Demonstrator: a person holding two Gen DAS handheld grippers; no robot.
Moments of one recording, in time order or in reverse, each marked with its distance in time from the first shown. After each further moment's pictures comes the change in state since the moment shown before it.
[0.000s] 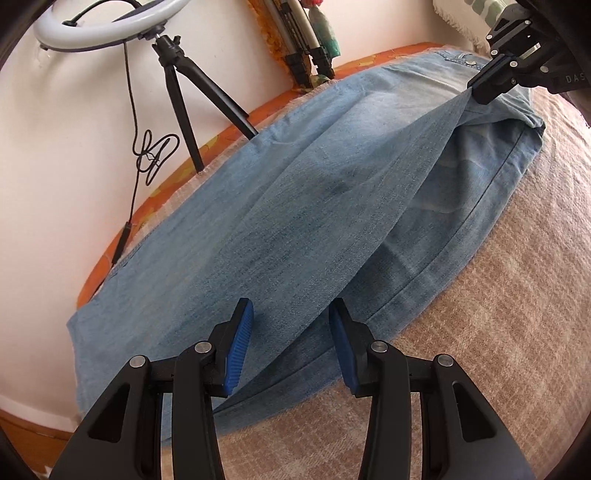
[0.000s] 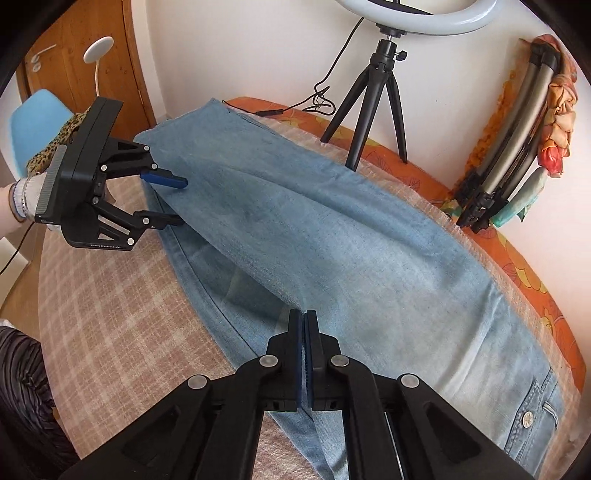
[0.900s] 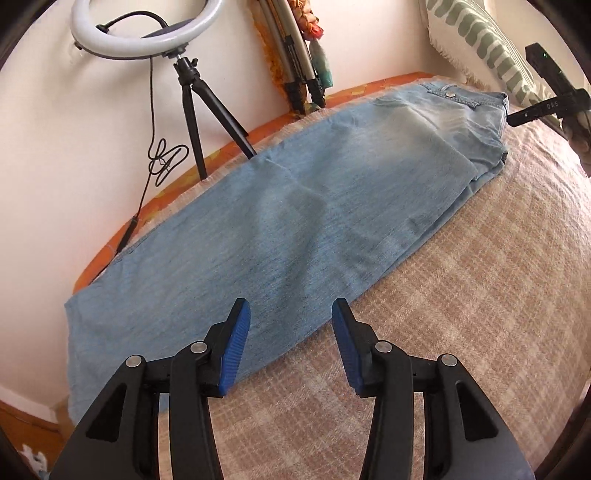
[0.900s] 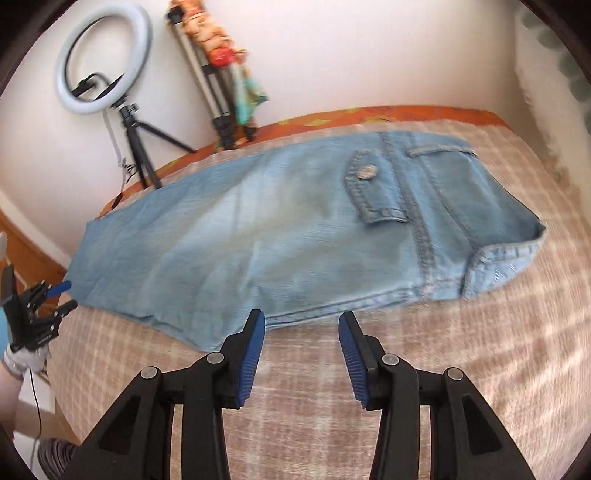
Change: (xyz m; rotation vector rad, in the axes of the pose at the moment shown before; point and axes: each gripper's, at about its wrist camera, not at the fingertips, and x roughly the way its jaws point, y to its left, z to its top) left arm -0.055 -0.002 -0.012 -0.071 -0.083 -0.049; right arm -0.076 -0.126 -0.201 0.867 -0.097 -0.155
